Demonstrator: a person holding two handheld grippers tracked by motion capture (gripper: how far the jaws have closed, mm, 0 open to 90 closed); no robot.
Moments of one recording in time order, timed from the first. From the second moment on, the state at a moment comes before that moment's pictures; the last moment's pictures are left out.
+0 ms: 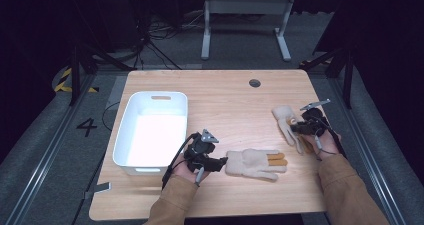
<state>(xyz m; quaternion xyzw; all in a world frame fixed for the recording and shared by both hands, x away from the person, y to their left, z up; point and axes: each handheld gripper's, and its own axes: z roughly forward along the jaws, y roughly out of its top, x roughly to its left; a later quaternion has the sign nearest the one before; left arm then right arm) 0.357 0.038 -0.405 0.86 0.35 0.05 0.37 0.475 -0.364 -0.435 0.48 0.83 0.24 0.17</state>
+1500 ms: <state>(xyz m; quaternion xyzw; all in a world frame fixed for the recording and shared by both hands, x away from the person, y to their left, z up) 0.373 0.022 -0.381 0.86 0.31 0.02 0.40 0.399 -0.381 -0.348 0.35 0.84 0.38 0.19</state>
